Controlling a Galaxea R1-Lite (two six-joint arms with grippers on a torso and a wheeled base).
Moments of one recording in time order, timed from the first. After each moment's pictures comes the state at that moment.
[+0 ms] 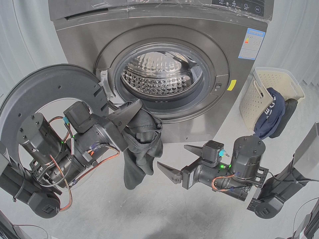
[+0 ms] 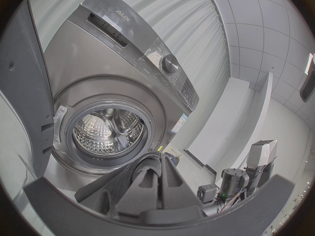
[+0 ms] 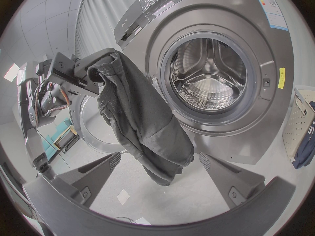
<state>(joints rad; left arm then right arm) -0.61 1.72 -0.49 -1.54 -0.16 -0.36 0.80 1.94 -0.58 -1.24 -0.02 0.10</state>
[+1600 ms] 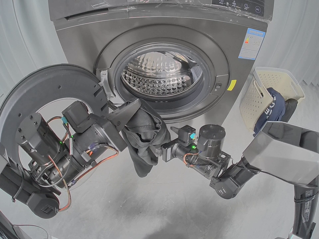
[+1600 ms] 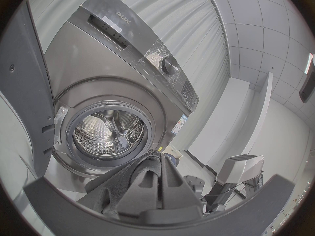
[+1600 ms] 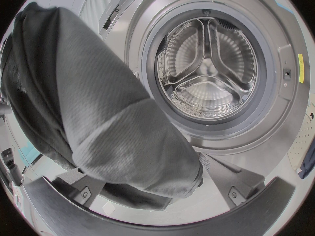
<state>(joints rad) -0.61 1.71 -0.48 -1.54 -0.16 -0.36 0.70 2.30 -1.02 -1.27 -0.02 0.04</state>
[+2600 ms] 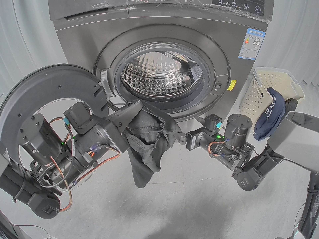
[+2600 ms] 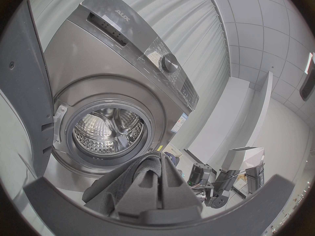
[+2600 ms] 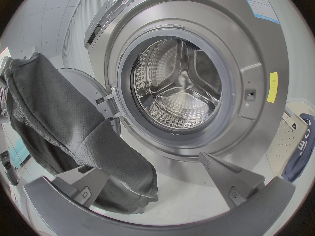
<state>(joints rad) -0.61 1.72 -0.48 -1.54 -0.16 -0.35 0.58 2.16 -0.87 -1.32 -0.02 0.02</state>
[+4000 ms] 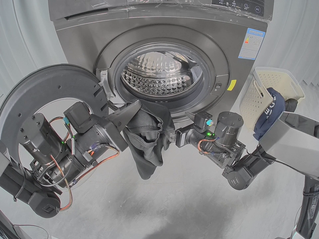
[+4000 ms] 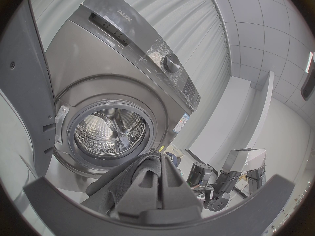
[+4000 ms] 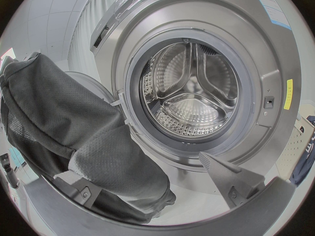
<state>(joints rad) -0.60 1.72 -0.48 -1.54 -0.15 -0.35 0.63 2.21 -0.98 -1.31 -0.02 0.02</state>
